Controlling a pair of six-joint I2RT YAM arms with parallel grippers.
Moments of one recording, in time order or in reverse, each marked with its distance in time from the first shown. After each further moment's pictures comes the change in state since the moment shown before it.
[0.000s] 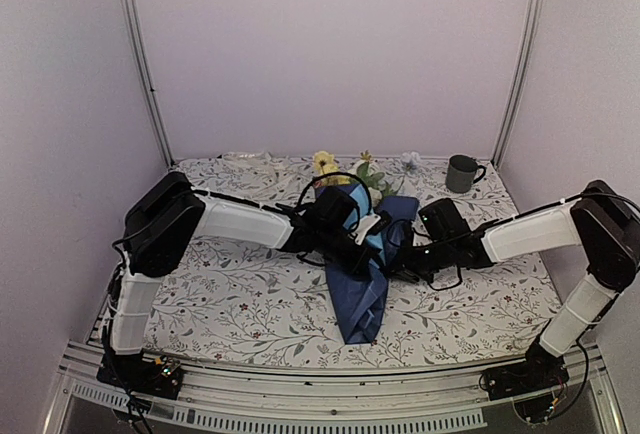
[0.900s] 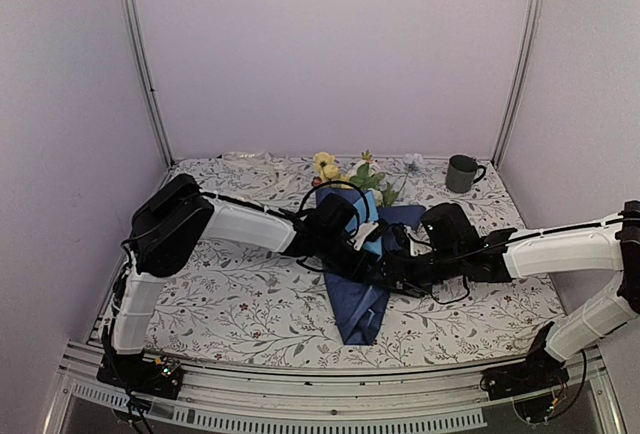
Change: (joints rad) left arm 0.007 0.051 -0.001 -0.001 0.021 -0.051; right arm 0.151 -0.231 -0.061 -0.068 -0.015 0.021
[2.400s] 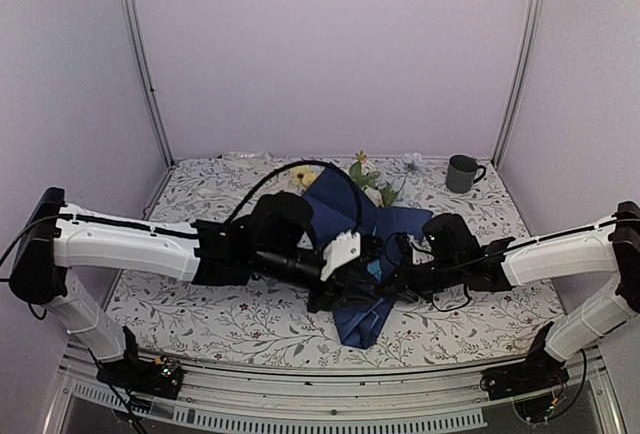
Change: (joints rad) left arm -0.219 -0.685 -0.455 0.100 -0.121 0.511; right arm 0.012 0.016 -0.073 0.086 -0.007 0.061
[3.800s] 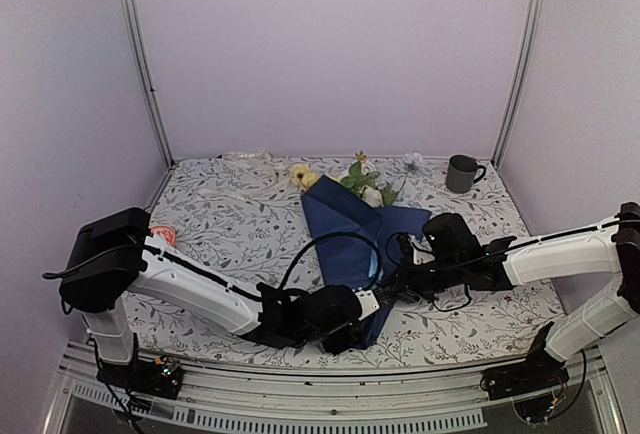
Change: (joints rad) left arm -0.213 0.328 -0.031 -0.012 -0.802 -0.183; right arm 0.001 -0.012 0.008 -0.040 0.025 0.006
